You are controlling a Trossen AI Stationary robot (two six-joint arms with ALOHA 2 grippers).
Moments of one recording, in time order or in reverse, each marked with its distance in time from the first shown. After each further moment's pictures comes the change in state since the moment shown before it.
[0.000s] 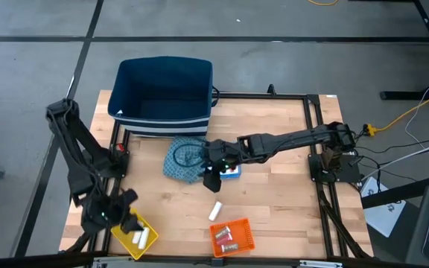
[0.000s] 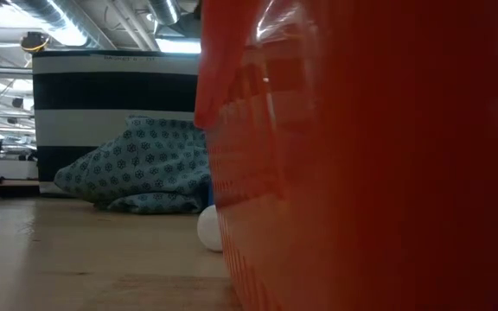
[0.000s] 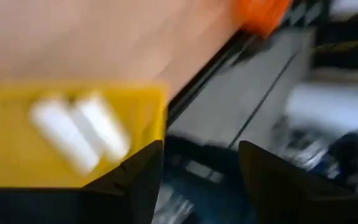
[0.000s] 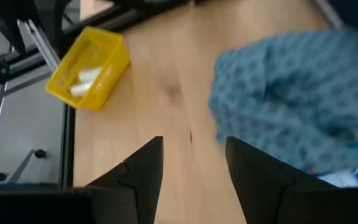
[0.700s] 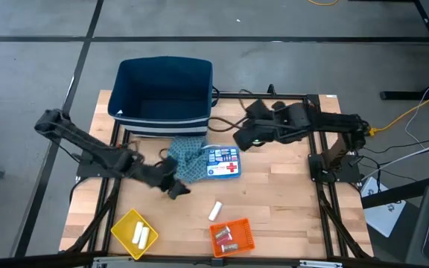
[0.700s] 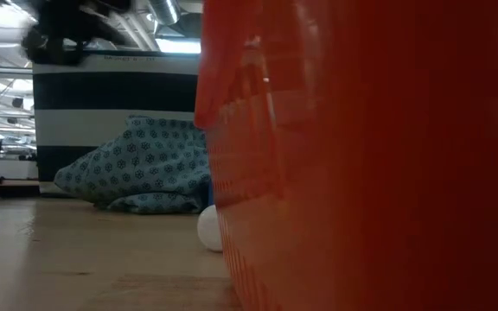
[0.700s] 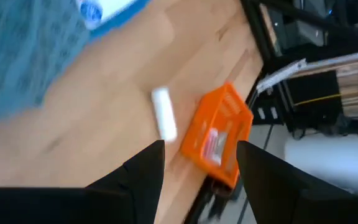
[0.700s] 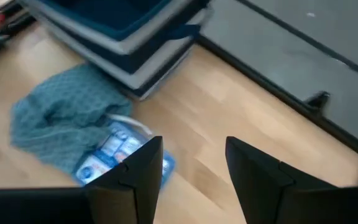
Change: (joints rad) left arm 0.666 0.073 0.001 0.243 0.176 0.673; right arm -0.011 -0.098 0.512 -1.056 0.632 0.423
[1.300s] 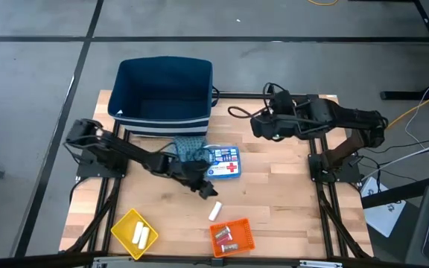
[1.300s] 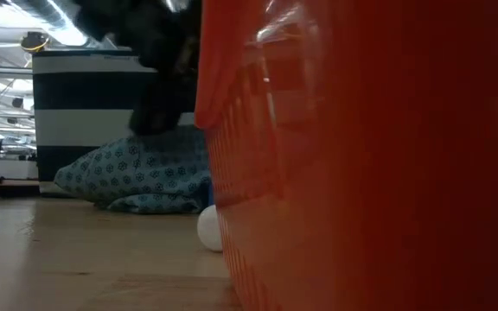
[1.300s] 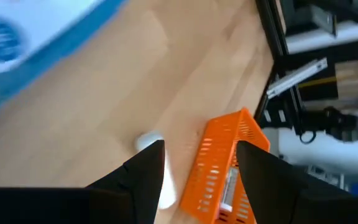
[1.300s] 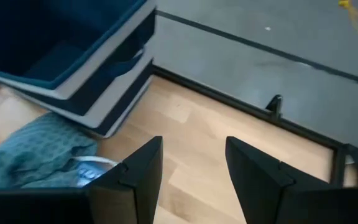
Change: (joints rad) left arm 0.202 0.457 0.103 0.373 0.274 0.138; right arm -0.005 -0.206 -0.203 -0.003 0.175 0.173
